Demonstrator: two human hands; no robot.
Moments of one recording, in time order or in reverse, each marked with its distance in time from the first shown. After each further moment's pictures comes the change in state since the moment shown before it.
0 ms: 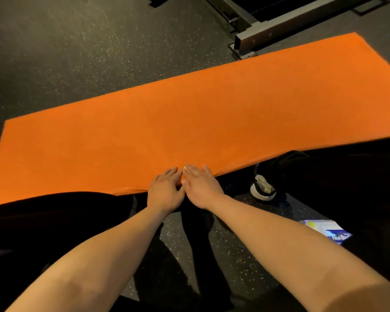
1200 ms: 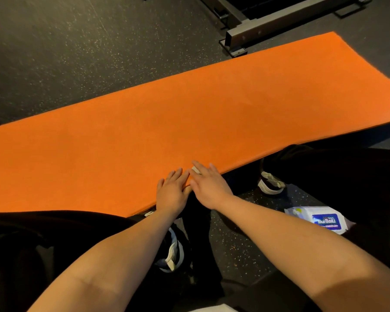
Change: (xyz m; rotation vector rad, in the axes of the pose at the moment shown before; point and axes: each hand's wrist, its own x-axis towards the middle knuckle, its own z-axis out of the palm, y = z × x) left_hand -0.024 0.016 0.040 -0.171 -0.001 0.013; right_hand -0.042 0.016 0.012 -0.105 0.094 0.028
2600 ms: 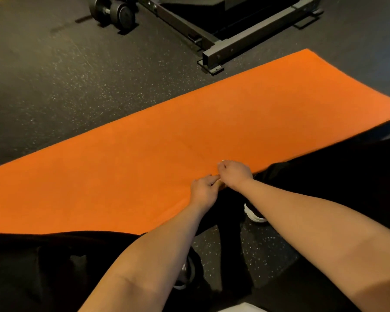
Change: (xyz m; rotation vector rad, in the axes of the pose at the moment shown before) left_hand 0.029 0.082 0.012 -0.461 -0.051 0.203; right_hand 0.008 0.066 -0.033 0.298 0.090 0.580
